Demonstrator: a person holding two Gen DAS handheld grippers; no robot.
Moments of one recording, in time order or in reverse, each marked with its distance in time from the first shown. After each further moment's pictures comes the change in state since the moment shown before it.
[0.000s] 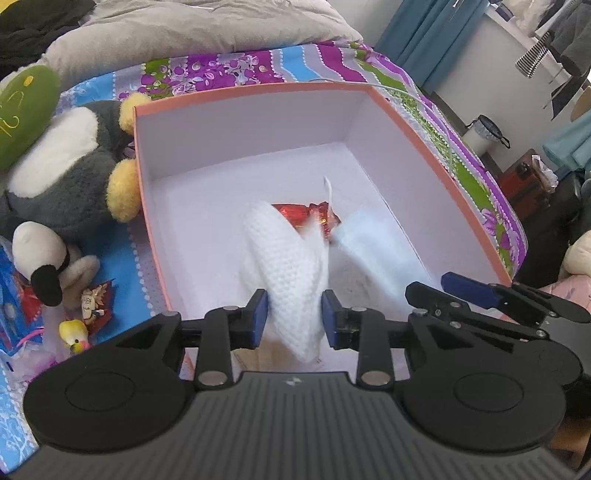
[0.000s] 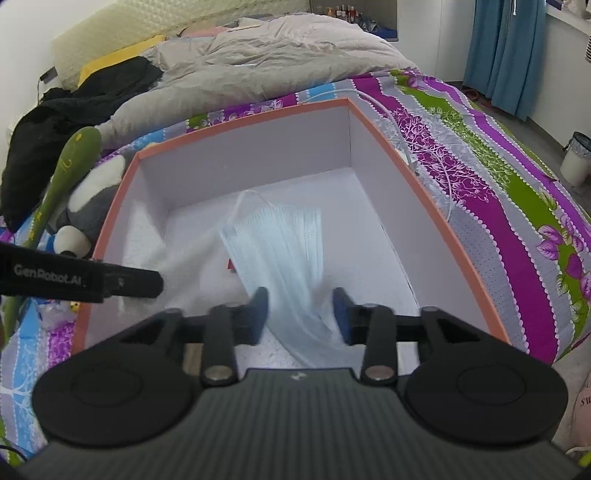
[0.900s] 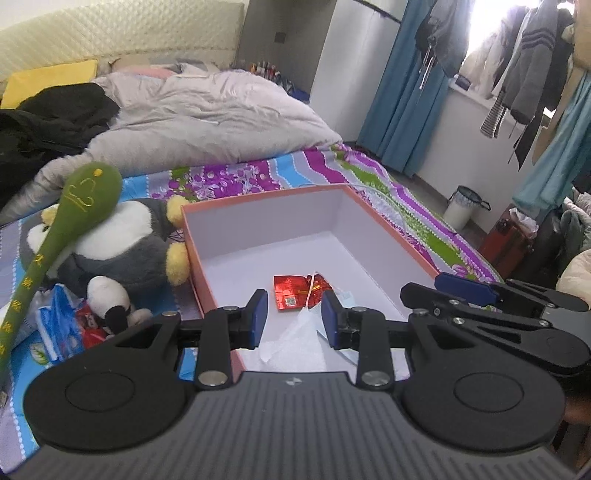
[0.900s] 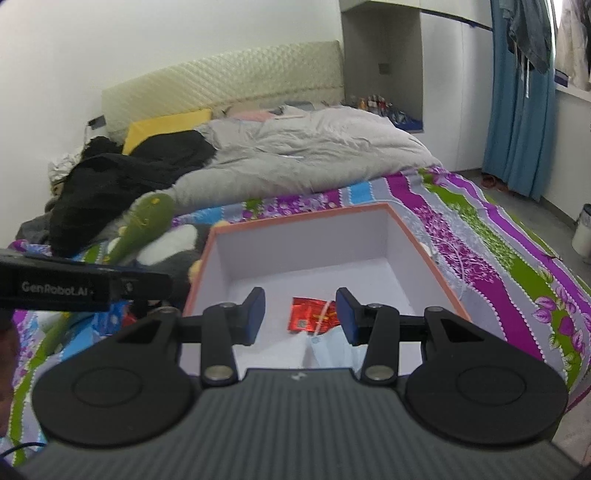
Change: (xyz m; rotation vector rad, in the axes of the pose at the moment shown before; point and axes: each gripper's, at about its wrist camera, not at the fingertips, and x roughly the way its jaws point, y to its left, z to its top) left arm -0.131 0.001 -0.066 0.075 -0.366 0.004; right arm -0.095 0.044 -0.014 -0.089 -0.300 0.079
